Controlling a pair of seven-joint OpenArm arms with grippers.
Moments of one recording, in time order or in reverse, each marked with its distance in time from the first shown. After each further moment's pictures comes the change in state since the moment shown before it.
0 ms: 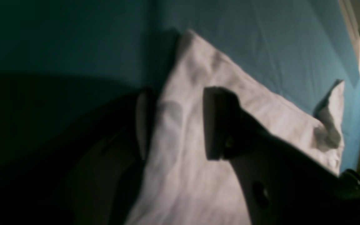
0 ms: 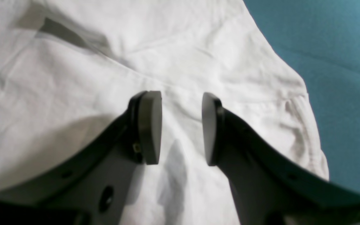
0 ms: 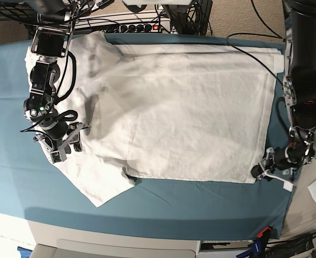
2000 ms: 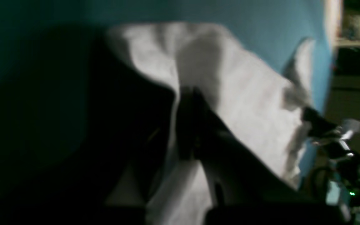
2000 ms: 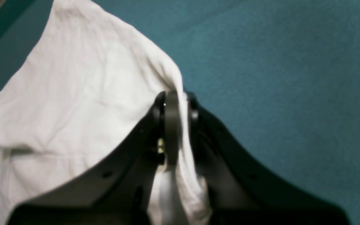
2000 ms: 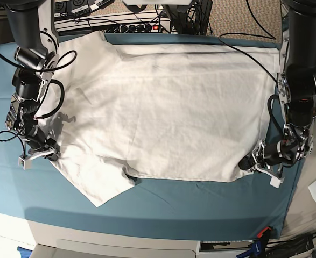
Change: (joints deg) left arm 0.9 0.9 0.1 -0.3 -8.7 -11.0 7.3; right arm 23.4 7.2 13.3 -48.6 12.3 4.5 4.7
